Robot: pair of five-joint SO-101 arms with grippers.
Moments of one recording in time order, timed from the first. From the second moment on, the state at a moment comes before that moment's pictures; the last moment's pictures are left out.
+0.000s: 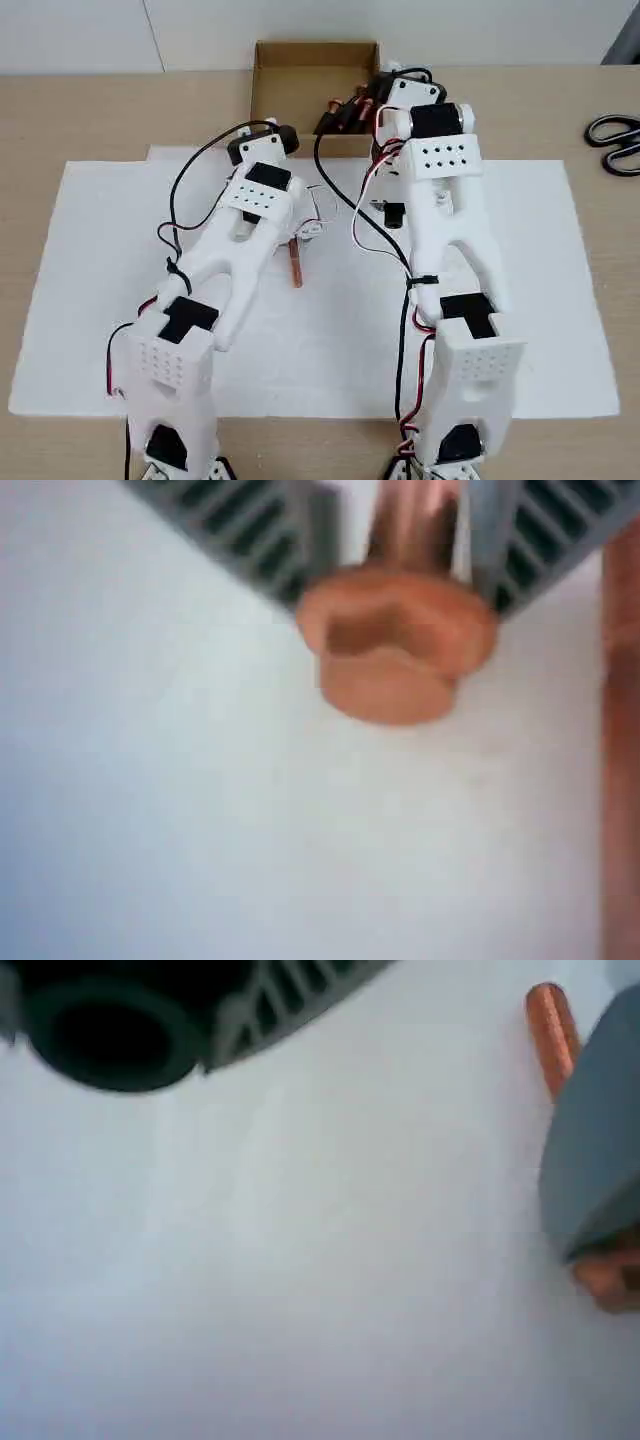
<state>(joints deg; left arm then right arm) 16.1 30.2 -9.5 71.9 40.0 -11.2 26.2 -34.8 96.1 -10.7</state>
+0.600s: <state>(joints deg) 20.3 30.4 -26.6 85.1 38.9 -11.2 26.2 -34.8 96.1 -10.7</state>
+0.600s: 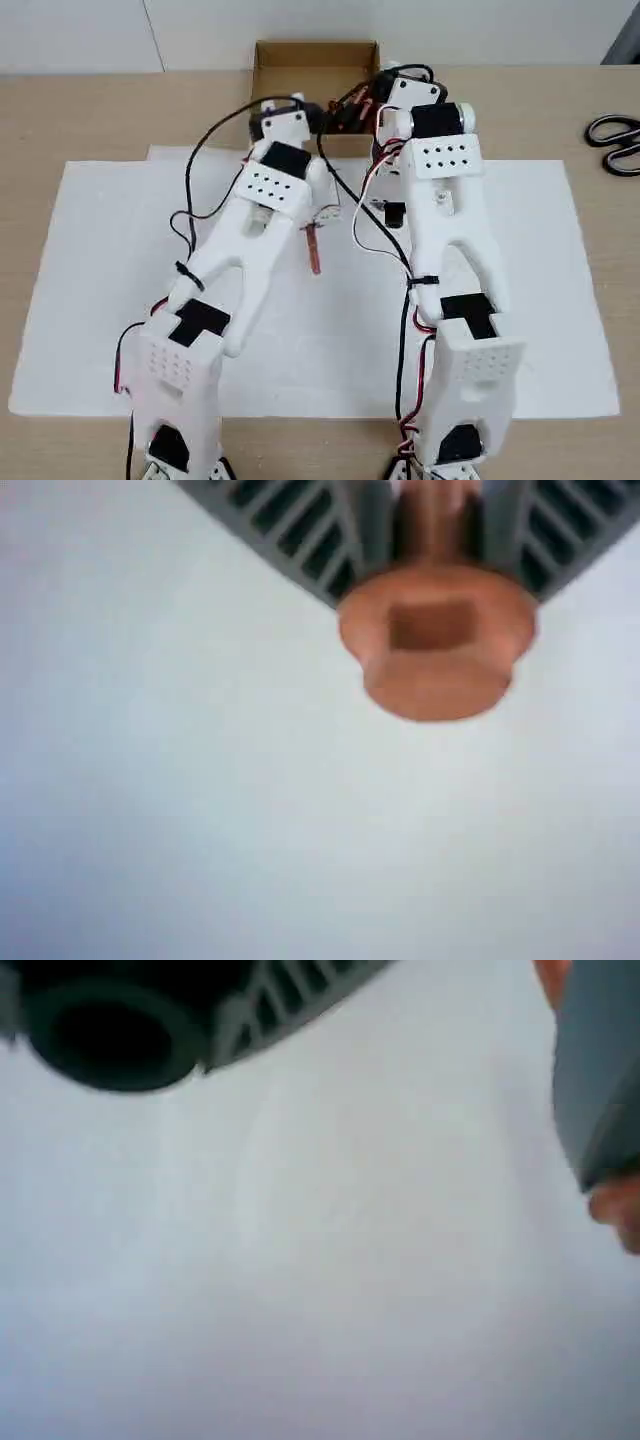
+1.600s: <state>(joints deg) 13.3 30.4 -55.3 99.4 32.9 -13.5 -33.1 2.0 84.9 -7.2</state>
